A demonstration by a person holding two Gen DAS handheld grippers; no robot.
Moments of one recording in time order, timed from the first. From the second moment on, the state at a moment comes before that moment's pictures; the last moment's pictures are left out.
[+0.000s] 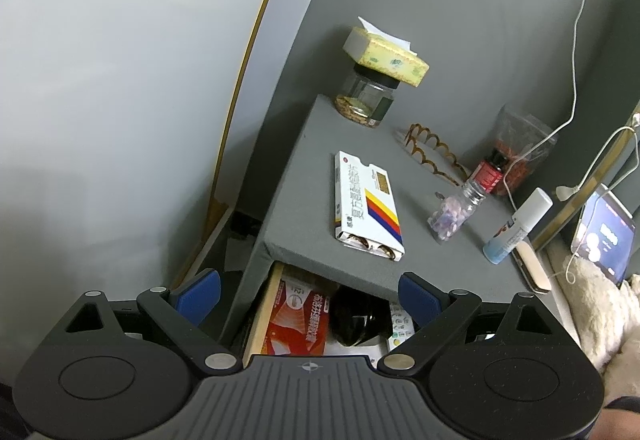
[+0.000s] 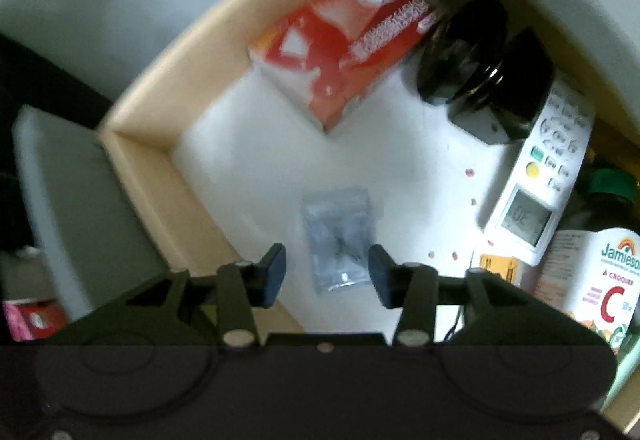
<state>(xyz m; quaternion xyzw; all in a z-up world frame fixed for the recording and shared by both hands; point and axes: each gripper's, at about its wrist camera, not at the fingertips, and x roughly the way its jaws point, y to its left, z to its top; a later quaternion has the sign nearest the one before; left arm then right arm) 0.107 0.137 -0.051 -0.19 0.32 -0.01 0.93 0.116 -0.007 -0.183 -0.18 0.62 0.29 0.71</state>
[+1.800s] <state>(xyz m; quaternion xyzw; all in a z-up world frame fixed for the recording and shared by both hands) 0.057 0.025 -0.071 -0.08 0.43 -0.12 0.89 0.064 -0.287 -0.037 0.18 0.40 0.14 0.89</state>
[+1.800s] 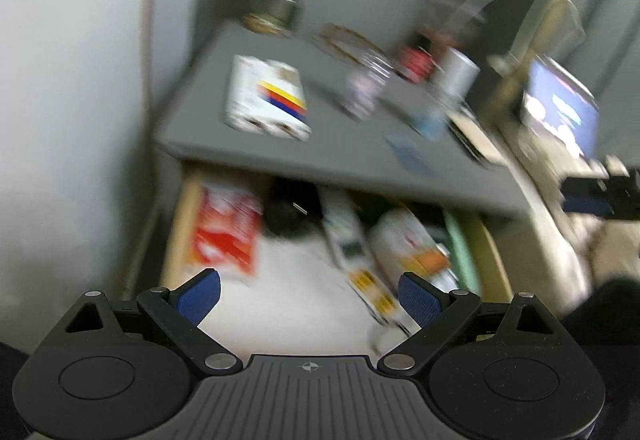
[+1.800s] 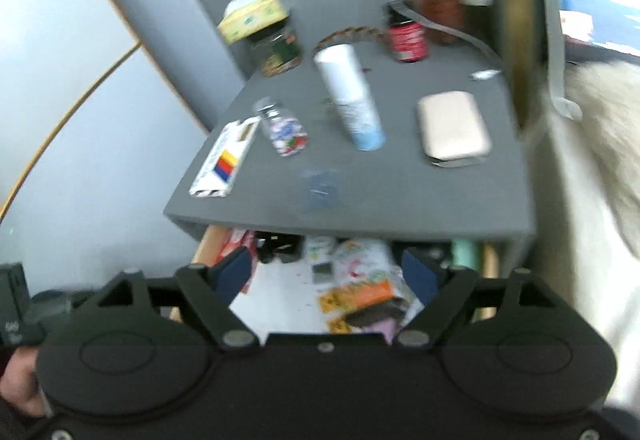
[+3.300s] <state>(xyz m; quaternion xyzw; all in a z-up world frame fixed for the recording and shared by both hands) 0.169 -0.109 -0.139 0.02 0.42 0.00 0.91 0.027 -0.295 -0.028 0.18 0.29 0.15 0.93</state>
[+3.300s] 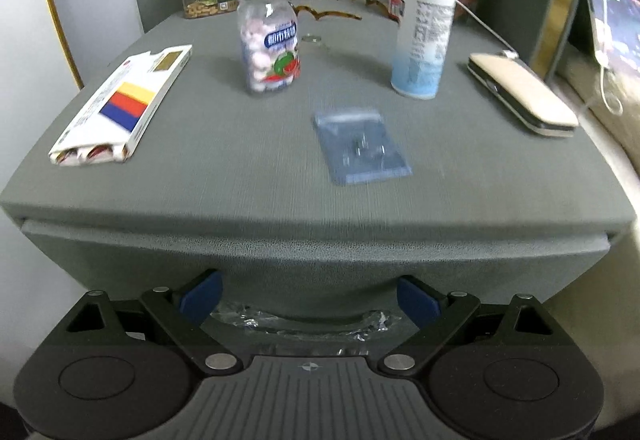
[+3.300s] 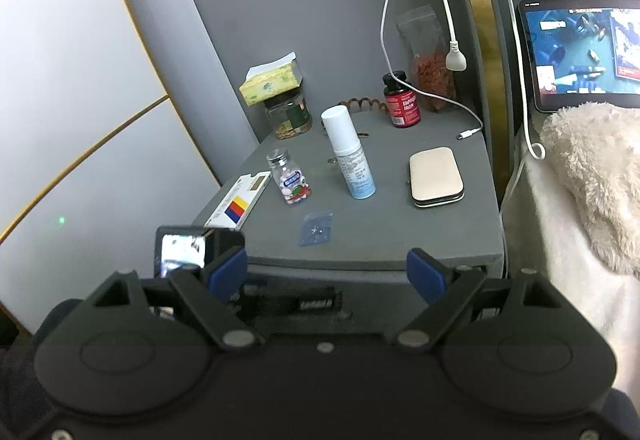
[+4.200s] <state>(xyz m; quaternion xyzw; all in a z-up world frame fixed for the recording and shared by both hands) 0.050 -0.024 0.044 -0.03 0.39 0.07 0.92 0.054 -0.198 0.037 0.02 0.40 0.07 0.91</state>
